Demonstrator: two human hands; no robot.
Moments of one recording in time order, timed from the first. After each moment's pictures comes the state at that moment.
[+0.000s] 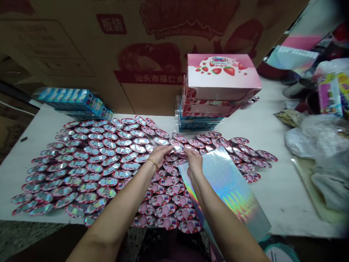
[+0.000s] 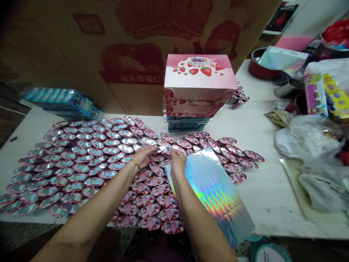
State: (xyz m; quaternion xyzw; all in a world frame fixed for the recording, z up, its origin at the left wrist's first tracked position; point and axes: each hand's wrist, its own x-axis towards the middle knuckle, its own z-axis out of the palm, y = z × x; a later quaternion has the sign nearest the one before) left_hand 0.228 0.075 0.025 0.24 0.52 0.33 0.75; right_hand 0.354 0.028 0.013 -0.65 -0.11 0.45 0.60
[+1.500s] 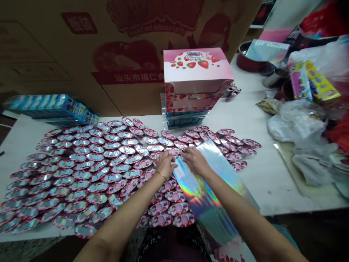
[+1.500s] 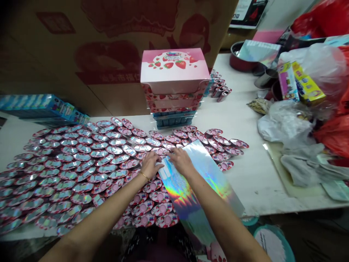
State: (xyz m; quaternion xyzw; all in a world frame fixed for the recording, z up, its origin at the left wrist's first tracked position) left_hand 0.269 0.016 0.001 0.82 0.51 0.07 0.26; right_hand 0.451 -0.013 0.002 -0.58 -0.79 0.11 0.13
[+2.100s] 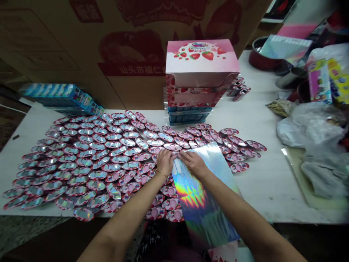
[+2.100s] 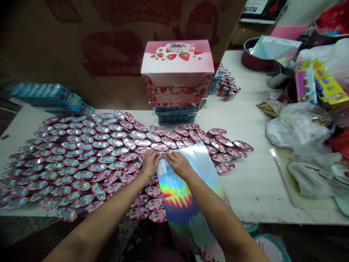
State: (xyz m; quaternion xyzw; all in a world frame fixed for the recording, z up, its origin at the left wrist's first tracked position) left_hand 0.285 -0.003 -0.016 0.77 0.58 0.17 0.21; right_hand 0.460 -0.031 -0.022 -0.44 -0.89 0.05 0.13
